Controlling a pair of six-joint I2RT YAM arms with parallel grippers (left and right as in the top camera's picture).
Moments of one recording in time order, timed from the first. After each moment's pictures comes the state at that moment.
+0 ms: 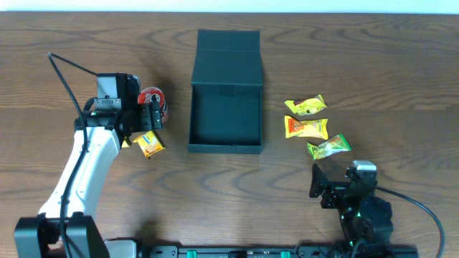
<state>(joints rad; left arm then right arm) 0.01 1.48 0.98 -0.58 0.03 -0.08 0.12 0.01 0.16 -0.58 0.02 0.23</state>
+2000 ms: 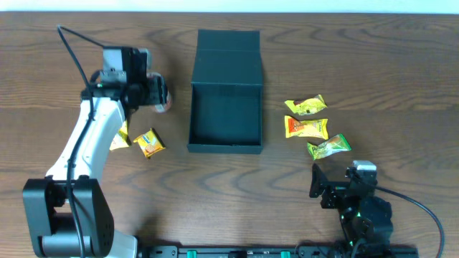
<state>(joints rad) -0.02 1.66 1.24 -0.57 0.17 -0.11 0.12 0.01 0.16 -0.58 0.02 0.23</state>
